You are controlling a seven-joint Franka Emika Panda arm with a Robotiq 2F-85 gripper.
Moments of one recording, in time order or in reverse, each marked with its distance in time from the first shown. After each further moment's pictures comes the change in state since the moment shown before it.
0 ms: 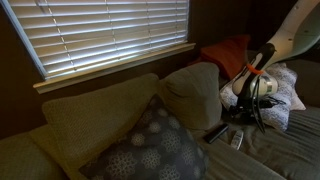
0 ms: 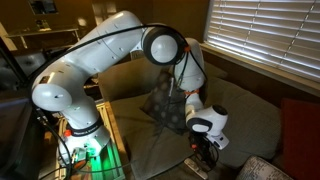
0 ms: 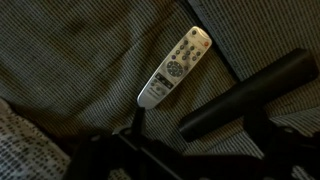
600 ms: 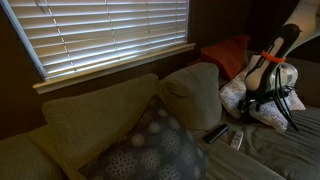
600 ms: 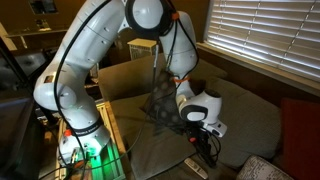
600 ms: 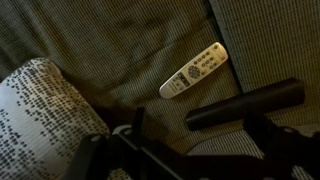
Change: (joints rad) arm 0.098 -0.255 -0.103 -0.283 -0.161 0.062 -0.035
